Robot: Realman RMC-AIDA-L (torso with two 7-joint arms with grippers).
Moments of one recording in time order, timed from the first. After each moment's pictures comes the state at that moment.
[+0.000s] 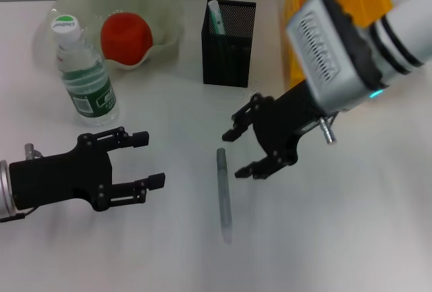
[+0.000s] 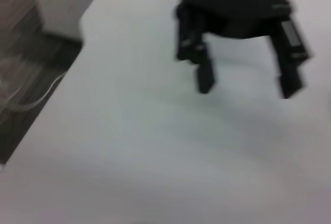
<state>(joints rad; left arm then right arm) -0.39 -2.00 0.86 0.44 1.79 1.62 -0.97 0.86 2.07 -1.37 -0.81 -2.18 -1.46 1.37</state>
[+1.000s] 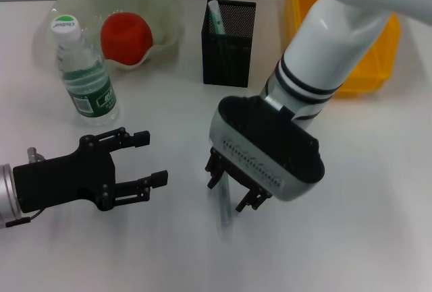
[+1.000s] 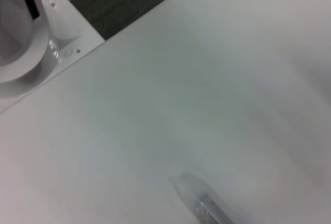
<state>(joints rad) -0.37 -2.02 0.84 0.44 1.79 1.61 -0.97 1.02 2.09 -1.86 -0.83 -2.20 -1.34 1.28</state>
